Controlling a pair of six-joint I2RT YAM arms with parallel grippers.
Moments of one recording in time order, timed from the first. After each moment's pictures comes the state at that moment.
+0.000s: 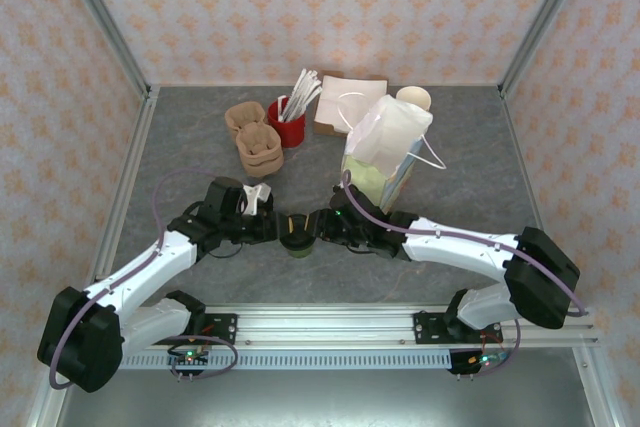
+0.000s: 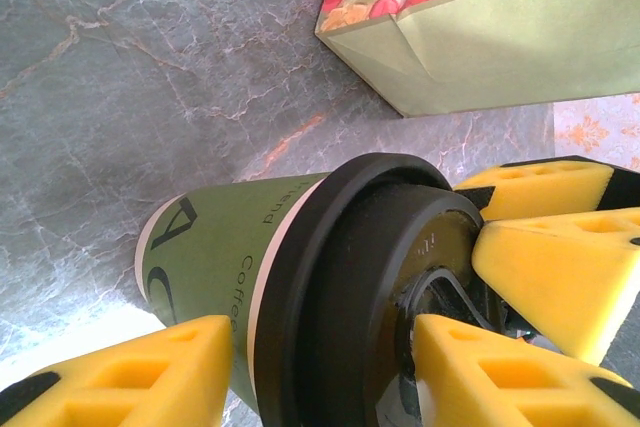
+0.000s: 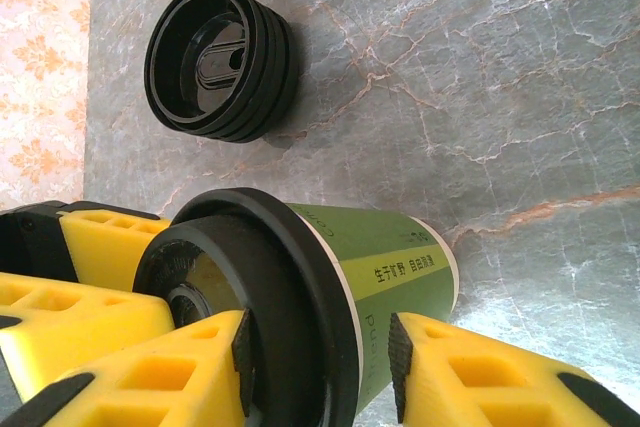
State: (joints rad) left arm -0.39 1.05 0.55 -0.34 0.57 -0.65; right arm 0.97 1.37 0.79 -0.17 -0.04 1.05
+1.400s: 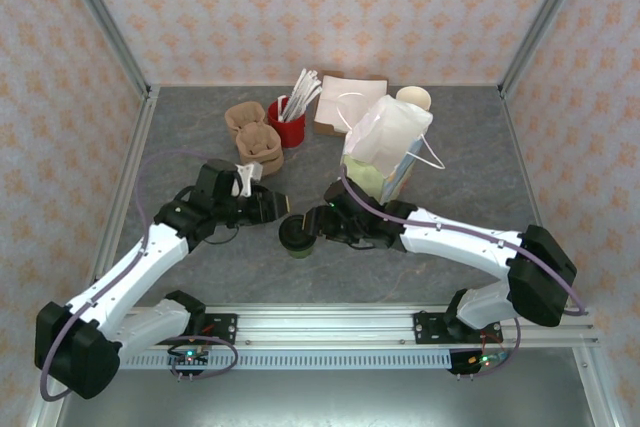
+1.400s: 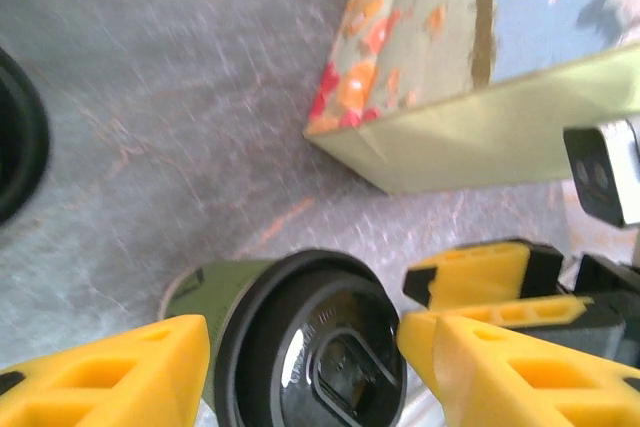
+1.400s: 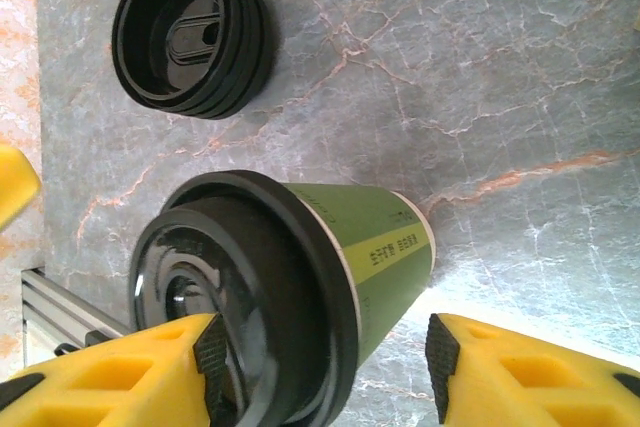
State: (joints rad) left arm -0.39 1.00 0.77 -0.53 0.39 -0.64; right arm 0.97 1.39 0.94 -0.39 -0.06 1.03
